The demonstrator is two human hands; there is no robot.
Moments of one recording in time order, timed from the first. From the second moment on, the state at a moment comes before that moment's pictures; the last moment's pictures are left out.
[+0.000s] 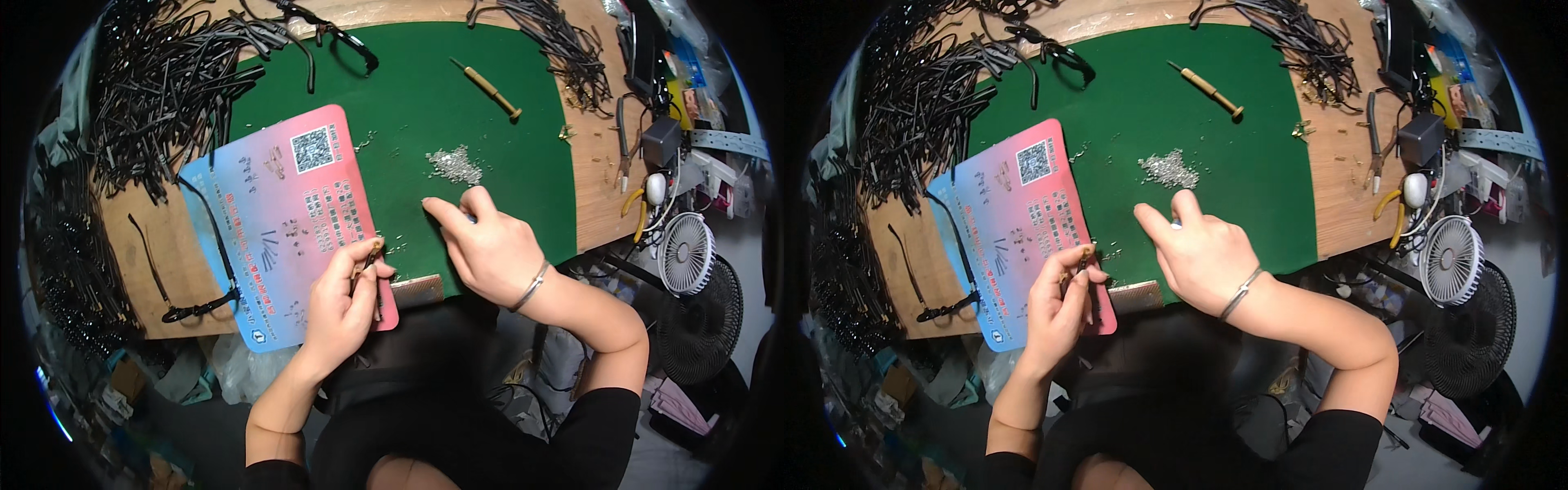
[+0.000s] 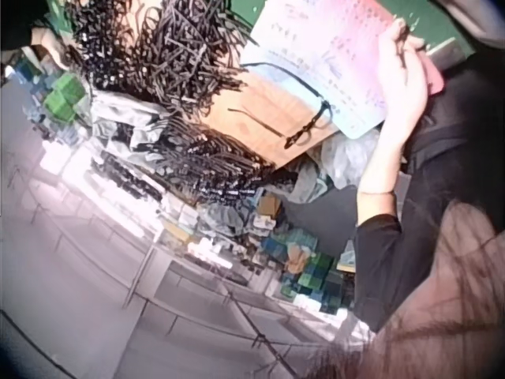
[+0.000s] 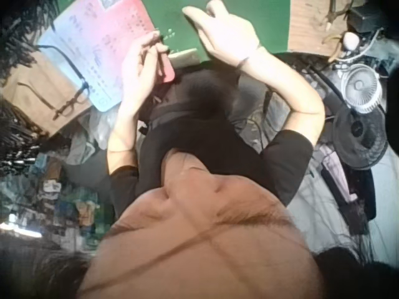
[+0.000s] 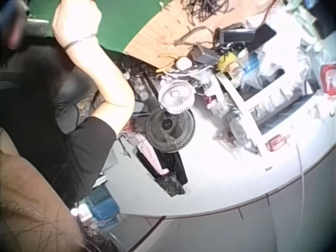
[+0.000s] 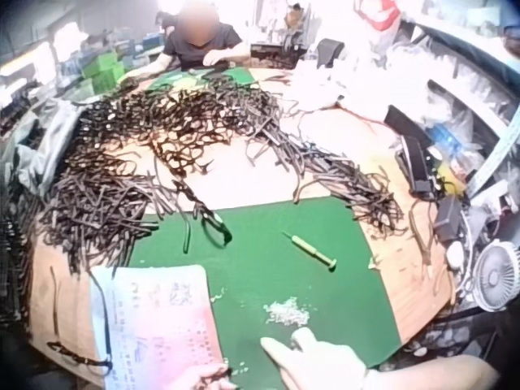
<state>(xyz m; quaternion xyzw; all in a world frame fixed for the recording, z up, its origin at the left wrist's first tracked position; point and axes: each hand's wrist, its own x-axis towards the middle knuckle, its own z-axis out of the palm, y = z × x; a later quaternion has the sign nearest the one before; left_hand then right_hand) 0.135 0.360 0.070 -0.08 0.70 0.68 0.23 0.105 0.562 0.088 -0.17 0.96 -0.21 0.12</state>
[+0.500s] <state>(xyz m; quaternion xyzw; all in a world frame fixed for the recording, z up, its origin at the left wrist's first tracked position) 0.141 0.370 0.060 0.00 0.82 0.56 0.10 0.110 0.536 0.104 -0.20 0.87 -0.36 0.27</state>
